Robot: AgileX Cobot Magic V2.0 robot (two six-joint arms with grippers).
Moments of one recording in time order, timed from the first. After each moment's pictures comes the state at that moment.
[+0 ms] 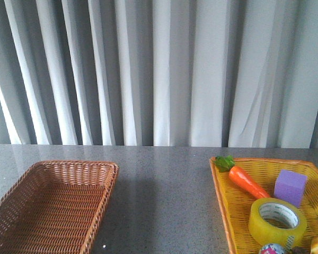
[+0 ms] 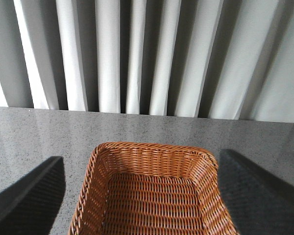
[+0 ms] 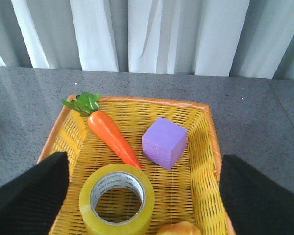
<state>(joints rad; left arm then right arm) -0.01 1.02 -1.00 -0.05 0.29 -0.06 -0.03 1.08 -1.18 -0.05 0.59 0.05</state>
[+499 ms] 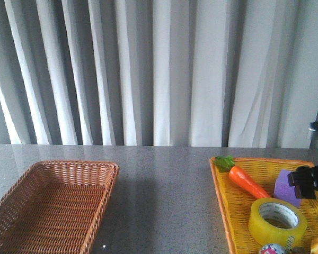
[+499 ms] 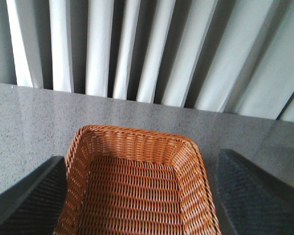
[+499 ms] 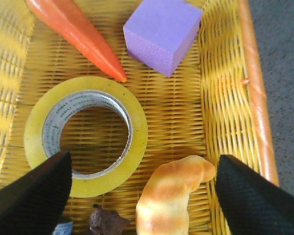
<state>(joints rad) -0.01 1.02 -1.00 -0.15 0.35 -0.06 -0.05 1.56 -1.38 -0.09 0.86 0.10</state>
